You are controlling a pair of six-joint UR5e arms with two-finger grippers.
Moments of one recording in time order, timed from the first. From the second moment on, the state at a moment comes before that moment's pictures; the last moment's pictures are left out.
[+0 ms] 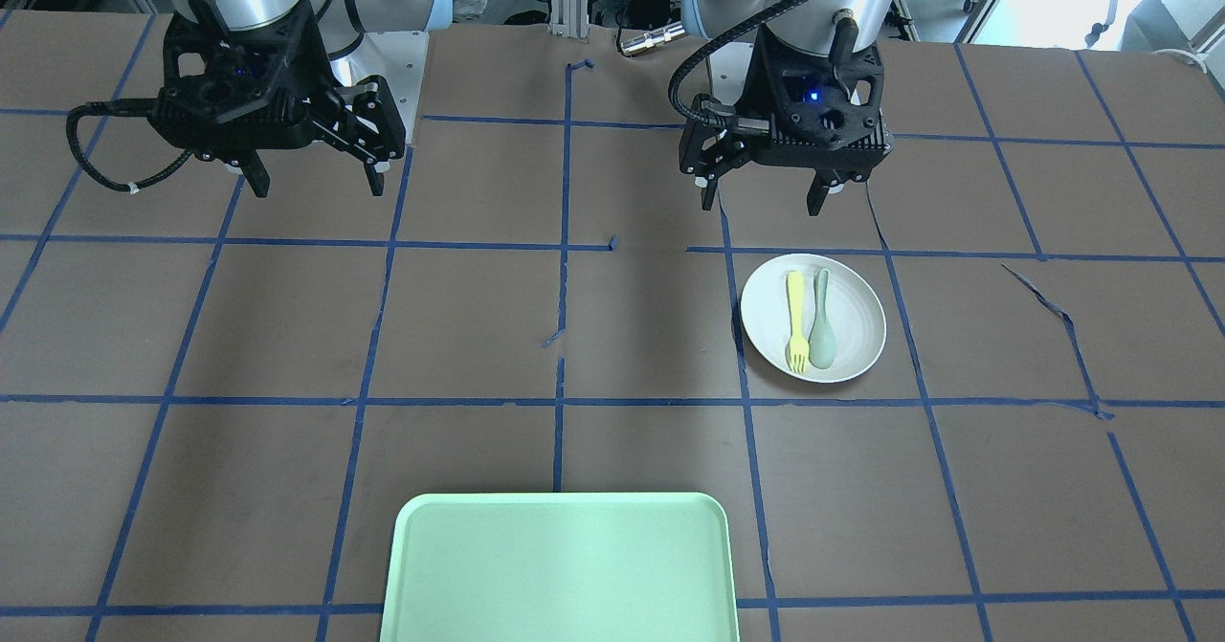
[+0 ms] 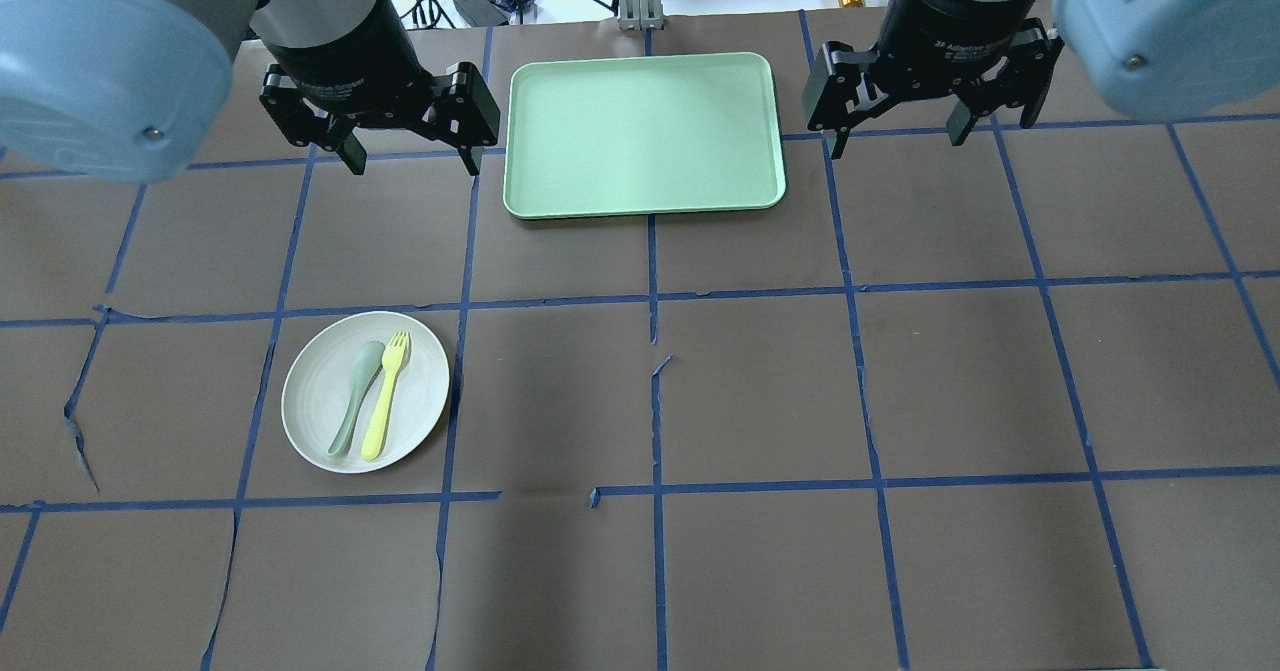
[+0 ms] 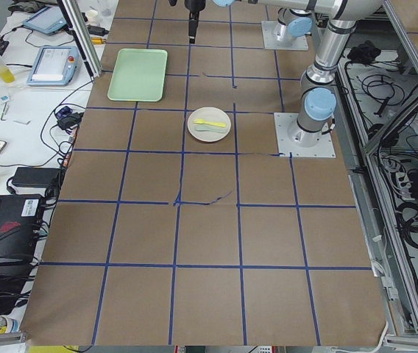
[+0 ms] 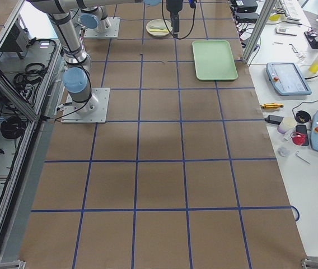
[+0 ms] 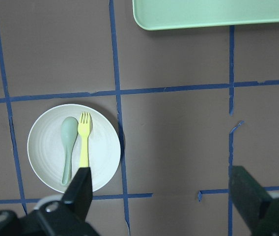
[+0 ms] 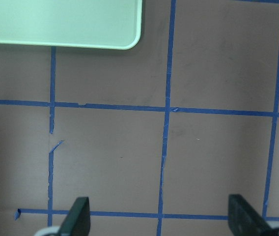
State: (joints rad) left arm -1.72 -1.62 -1.50 -1.52 1.60 -0.11; right arm 1.67 -1.55 1.49 -1.58 -1.60 0.04
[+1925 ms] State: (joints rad) left arm -1.72 -1.63 -1.50 -1.53 1.59 -0.10; right arm 1.67 -1.55 1.50 -1.58 -1.60 0.04
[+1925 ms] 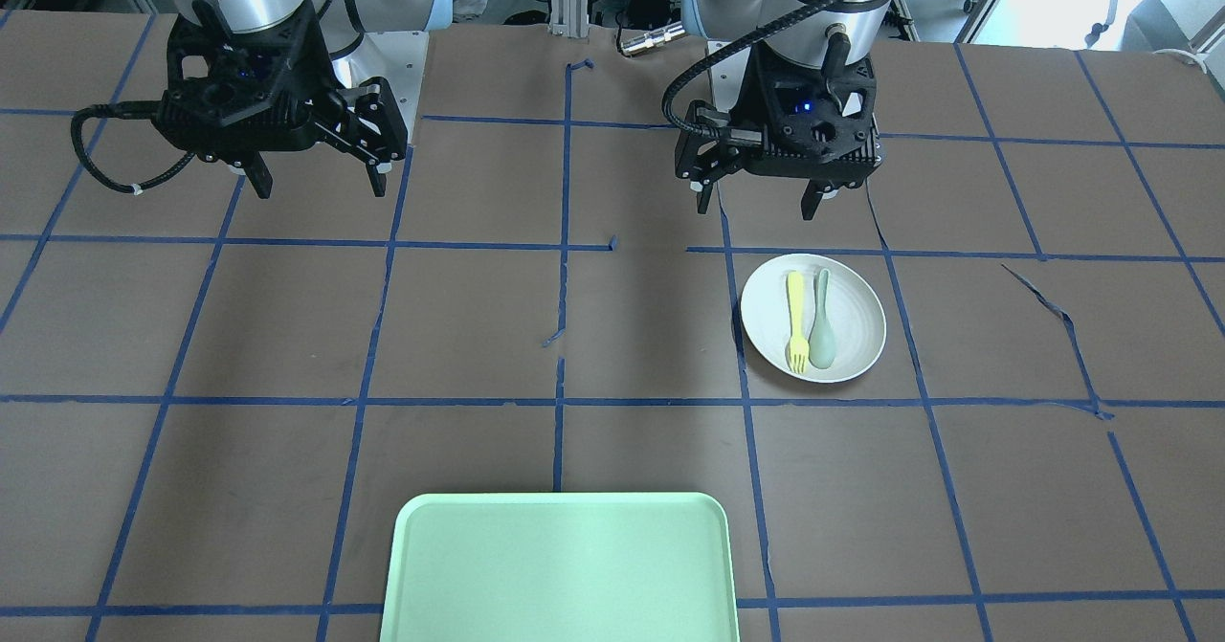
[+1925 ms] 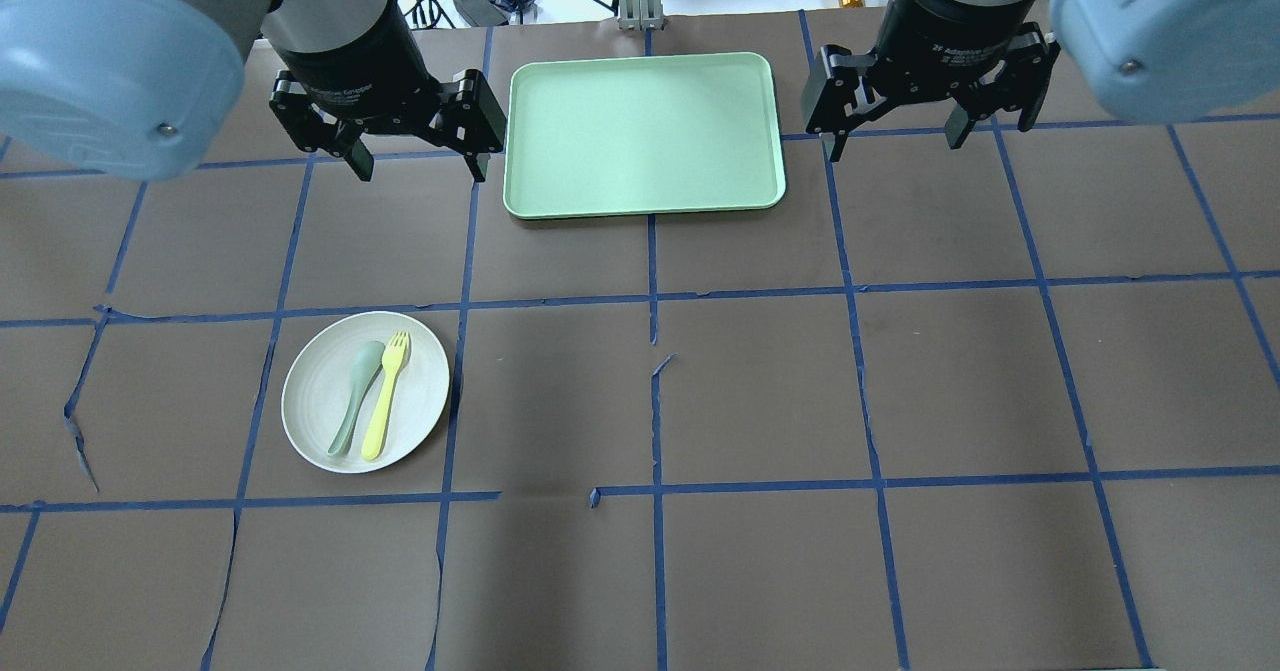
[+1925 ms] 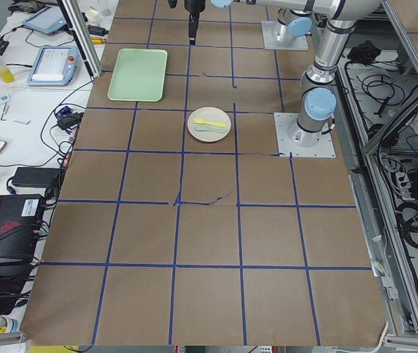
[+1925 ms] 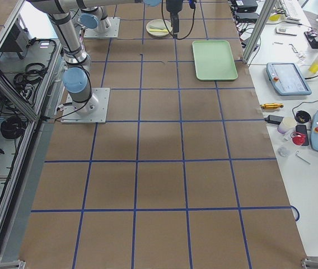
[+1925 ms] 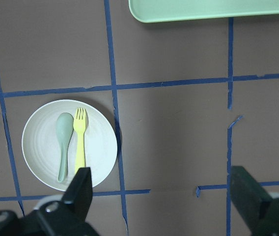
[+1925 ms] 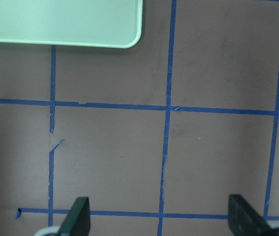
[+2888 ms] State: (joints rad) left arm -1.29 -1.65 -1.74 -1.50 1.61 0.40; right arm 1.67 -1.55 1.50 -1.58 -1.60 0.04
